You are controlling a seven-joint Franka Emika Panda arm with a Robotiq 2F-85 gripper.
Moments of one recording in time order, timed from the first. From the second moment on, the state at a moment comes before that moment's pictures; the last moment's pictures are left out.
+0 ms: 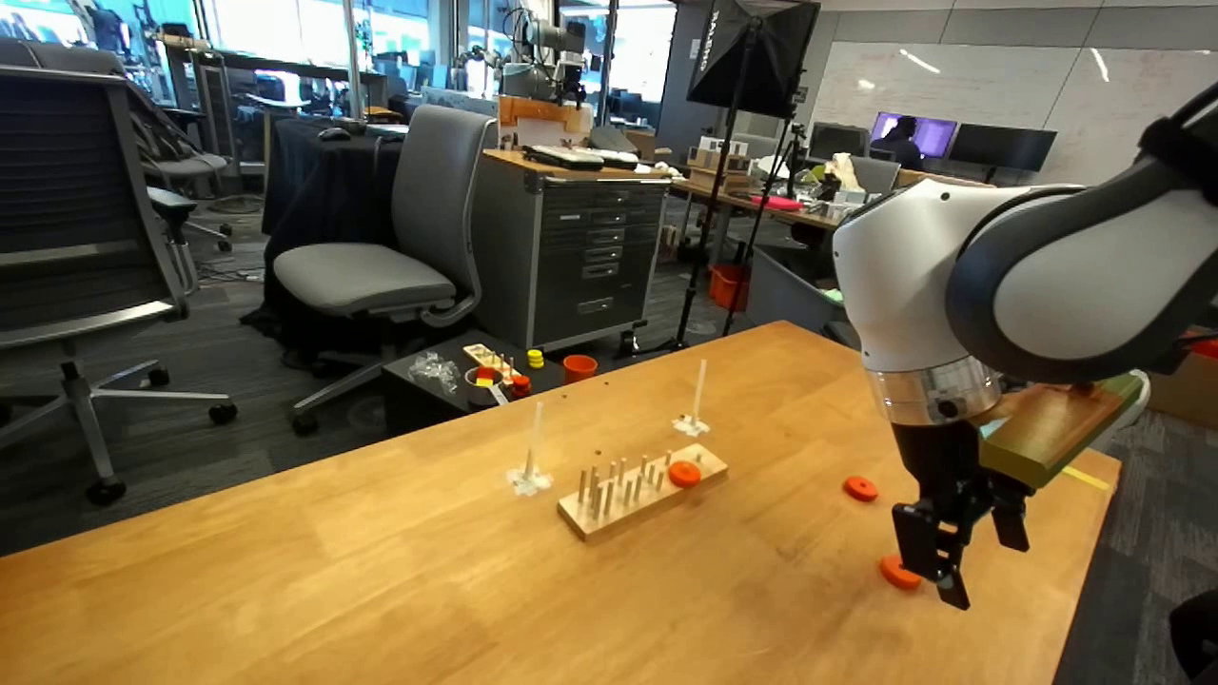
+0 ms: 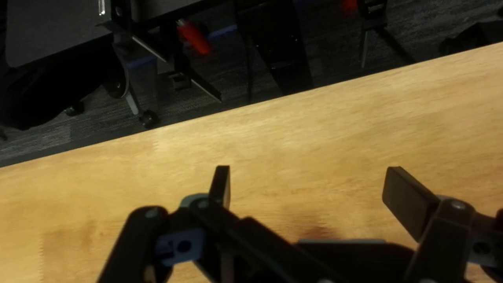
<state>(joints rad) 0.24 0.42 -0.03 -2.21 -0.12 2.06 0.48</state>
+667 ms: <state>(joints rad) 0.23 0.47 -0.02 -2.34 0.05 2.71 0.61</state>
